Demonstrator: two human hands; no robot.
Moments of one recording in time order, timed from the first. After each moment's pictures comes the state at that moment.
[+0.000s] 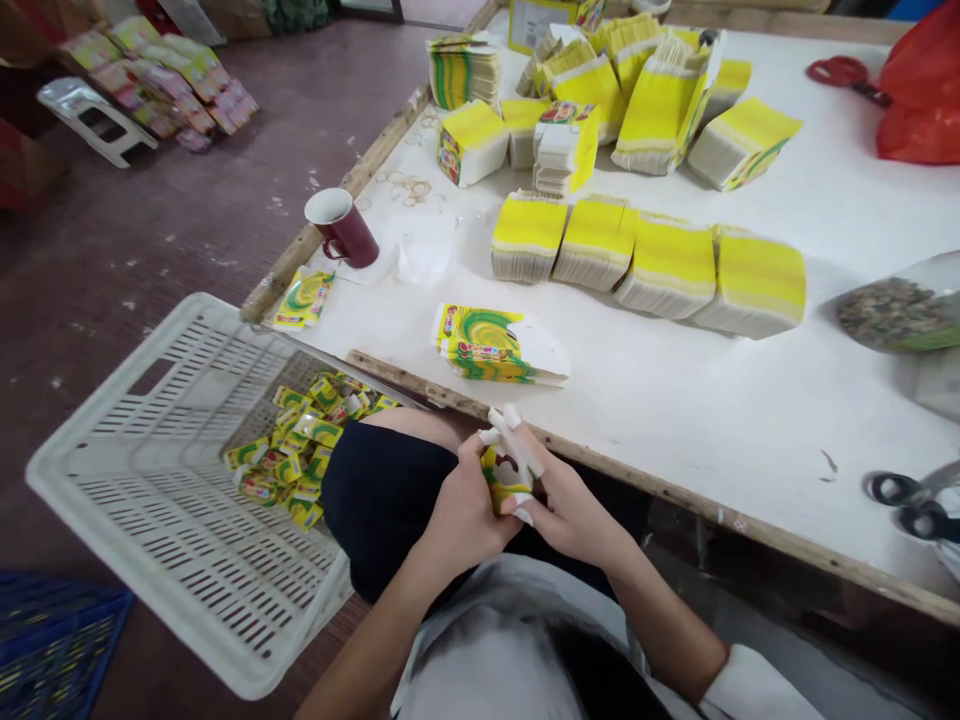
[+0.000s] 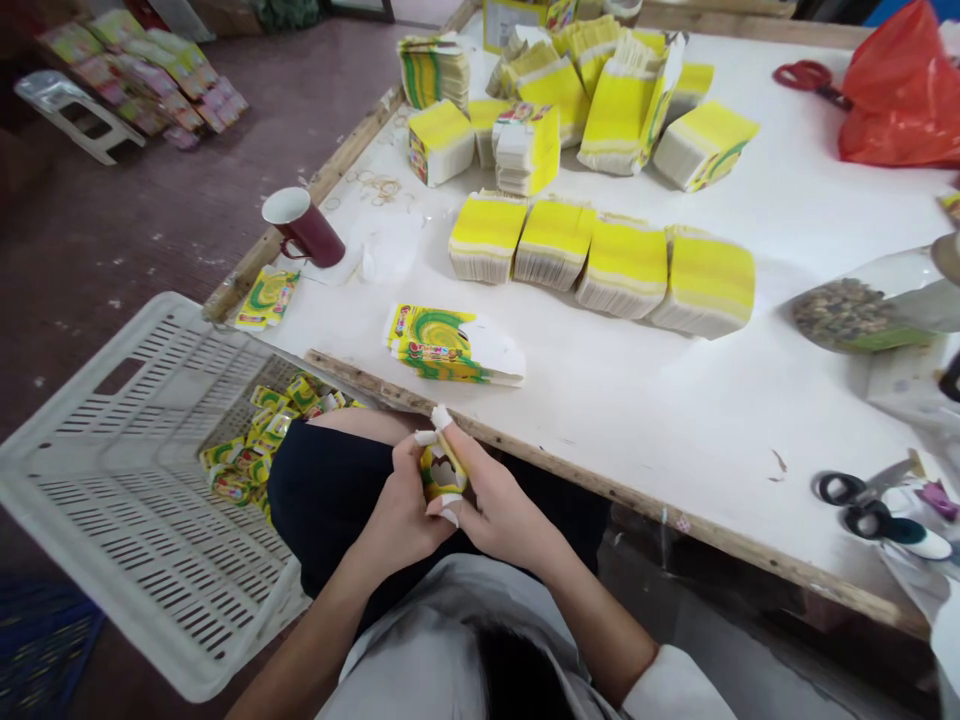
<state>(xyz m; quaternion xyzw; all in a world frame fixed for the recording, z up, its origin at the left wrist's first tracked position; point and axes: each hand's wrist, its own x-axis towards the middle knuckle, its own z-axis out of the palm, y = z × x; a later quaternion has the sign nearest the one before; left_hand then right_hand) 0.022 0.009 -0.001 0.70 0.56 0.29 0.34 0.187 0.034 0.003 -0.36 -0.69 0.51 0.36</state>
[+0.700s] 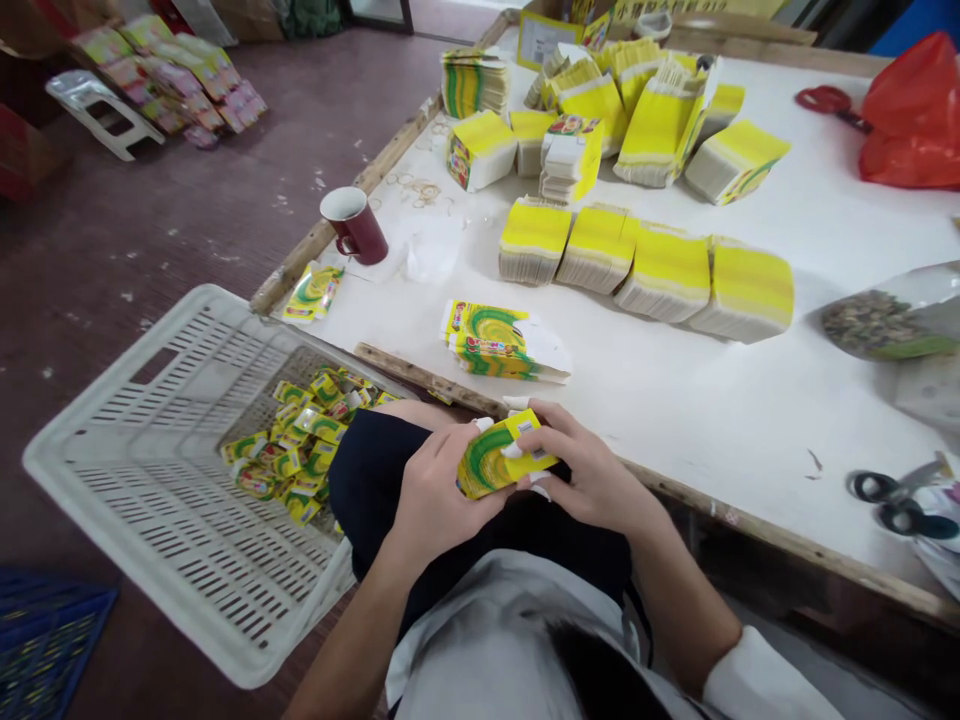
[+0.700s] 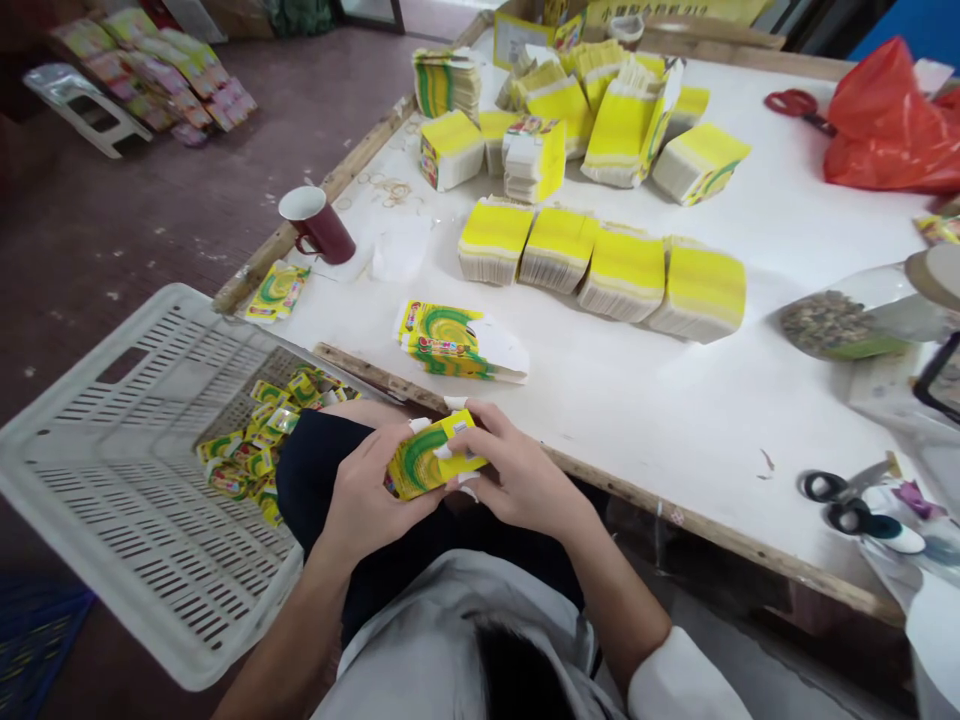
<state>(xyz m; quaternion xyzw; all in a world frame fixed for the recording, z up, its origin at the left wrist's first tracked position) -0.002 0.018 0.037 0.74 0.54 0.36 0.18 0.210 0.055 0.029 -0.32 -0.81 0.37 0.31</state>
